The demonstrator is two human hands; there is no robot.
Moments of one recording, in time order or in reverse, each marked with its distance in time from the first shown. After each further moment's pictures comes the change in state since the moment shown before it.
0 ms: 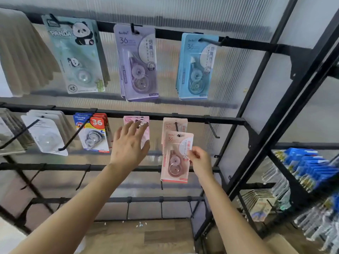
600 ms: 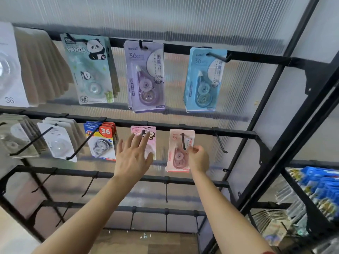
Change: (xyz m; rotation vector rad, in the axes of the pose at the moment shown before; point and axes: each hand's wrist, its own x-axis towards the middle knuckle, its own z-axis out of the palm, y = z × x) left_hand 0.001 -0.002 0.008 0.121 -0.056 -0.121; right_hand 0.058 -0.013 0.039 -0.193 0.210 0.063
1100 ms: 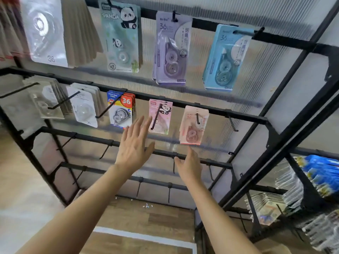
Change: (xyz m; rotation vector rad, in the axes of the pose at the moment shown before) left_hand -0.072 -0.029 0.001 -0.274 0.122 0.061; right_hand -0.113 0.029 -0.004 -0.364 -0.303 -0.261
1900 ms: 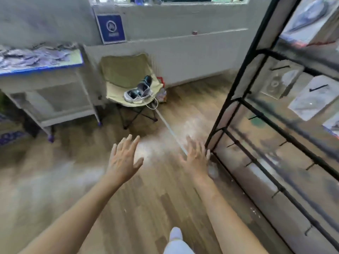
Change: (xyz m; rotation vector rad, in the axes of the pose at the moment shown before) left_hand -0.516 -0.169 -0.285 0.468 -0.076 -1.106; right_hand -0.391 -0.291 0.185 -0.194 -0.623 -0.870
